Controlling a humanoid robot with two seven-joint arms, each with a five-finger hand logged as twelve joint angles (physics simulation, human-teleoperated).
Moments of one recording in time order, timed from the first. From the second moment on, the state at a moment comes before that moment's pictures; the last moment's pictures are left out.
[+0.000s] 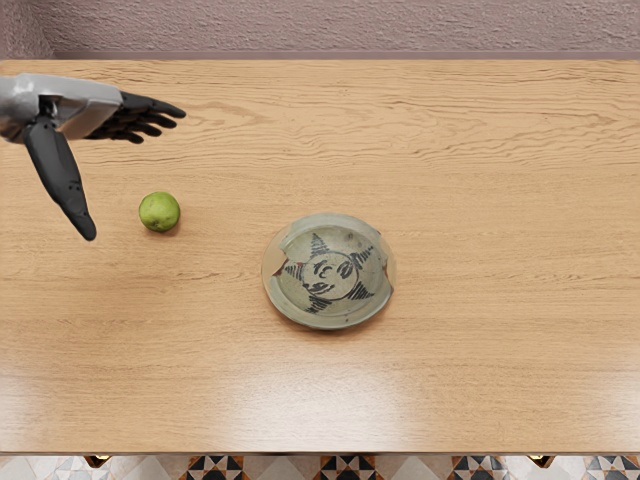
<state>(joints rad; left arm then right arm) -1.17 1.07 -0.63 -1.64 0.45 -0.61 0.61 -0.08 0.00 -0.05 0.13 -0.13 0.15 -0.34</state>
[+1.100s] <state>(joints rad) -1.12 0.57 -0.23 -1.35 1.26 -0.18 0.61 -0.08 0.00 -0.05 0.13 -0.13 0.15 -0.34</state>
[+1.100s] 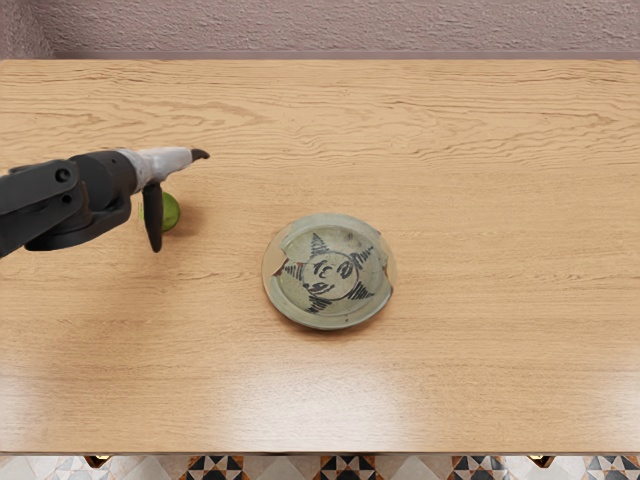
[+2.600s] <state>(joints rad) -1.14 0.48 0.00 -1.20 1.31 0.02 0.61 -0.08 0.00 -0.05 0.13 -0.13 0.15 -0.34</state>
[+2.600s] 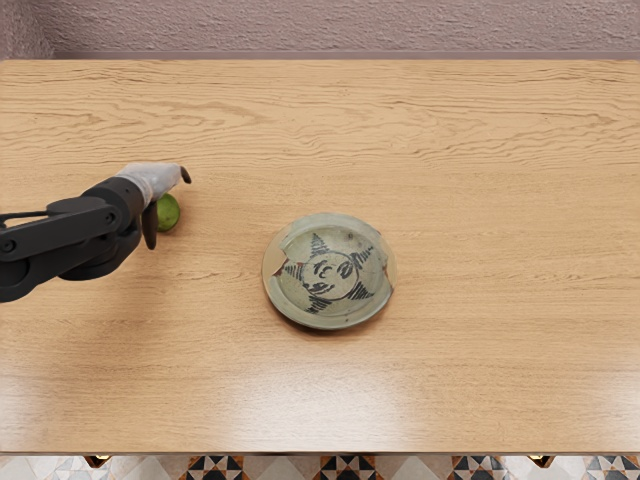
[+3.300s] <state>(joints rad) -1.13 0.48 0.00 -1.20 1.31 0.01 0.61 -0.08 0.00 -0.05 0.13 -0.13 0.15 -0.34</state>
